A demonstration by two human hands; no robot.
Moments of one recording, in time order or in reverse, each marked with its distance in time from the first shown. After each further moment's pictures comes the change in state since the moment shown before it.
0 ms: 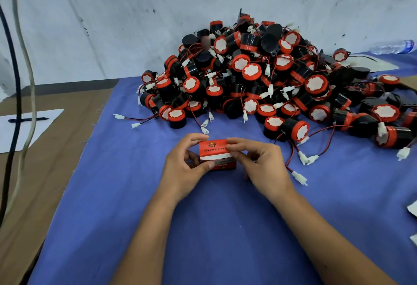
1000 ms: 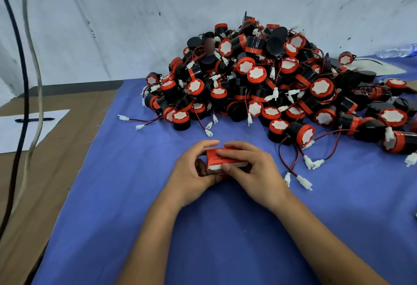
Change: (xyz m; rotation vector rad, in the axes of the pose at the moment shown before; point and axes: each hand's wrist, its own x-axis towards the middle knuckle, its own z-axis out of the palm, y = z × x) left_hand -0.001 0.005 0.001 0.016 -0.145 -0.038; right_hand -0.002 -0.008 0.011 -0.096 -0.148 -0.064
